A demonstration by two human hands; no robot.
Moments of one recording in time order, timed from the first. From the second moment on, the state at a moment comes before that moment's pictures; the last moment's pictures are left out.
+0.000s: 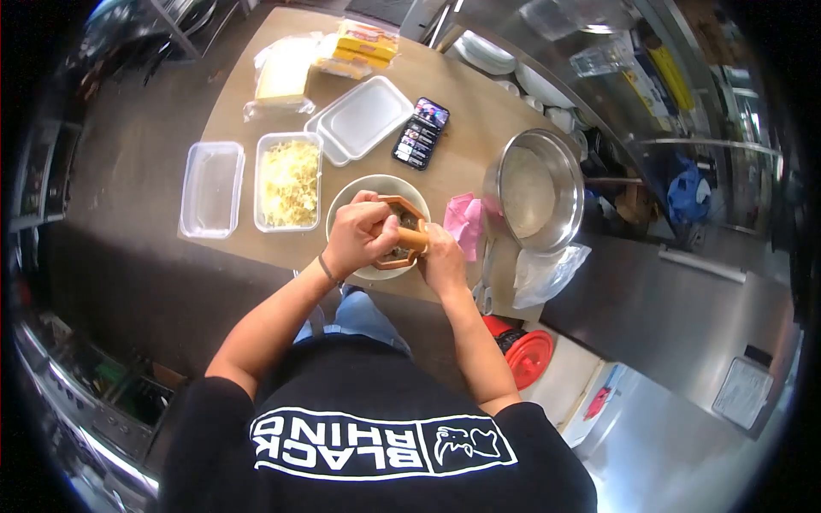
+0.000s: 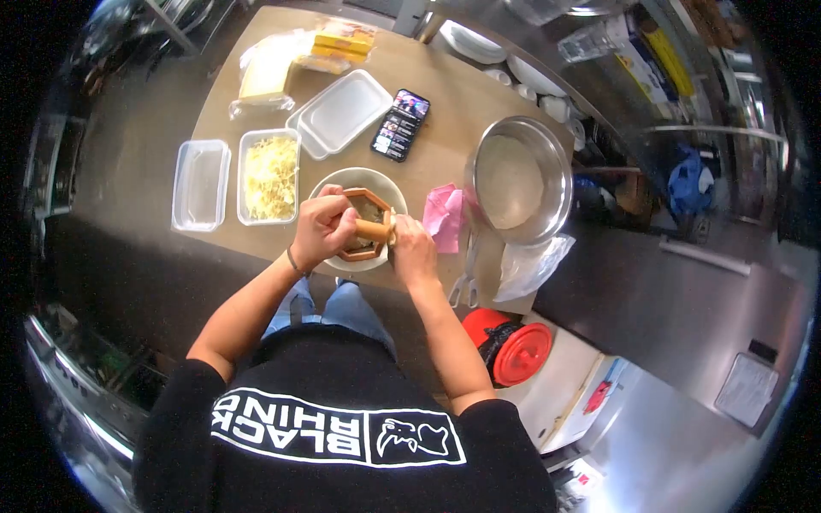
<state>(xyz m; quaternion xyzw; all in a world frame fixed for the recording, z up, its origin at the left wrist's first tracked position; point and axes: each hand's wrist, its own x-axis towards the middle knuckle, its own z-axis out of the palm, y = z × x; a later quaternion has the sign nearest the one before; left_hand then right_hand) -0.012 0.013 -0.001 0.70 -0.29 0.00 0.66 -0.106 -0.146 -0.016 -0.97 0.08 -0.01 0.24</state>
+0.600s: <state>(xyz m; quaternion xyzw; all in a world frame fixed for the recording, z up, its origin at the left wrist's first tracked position) -0.017 0.037 -0.005 0.73 -0.21 -0.01 0.66 -0.106 -0.200 -0.033 -0.80 0.21 0.19 0.52</state>
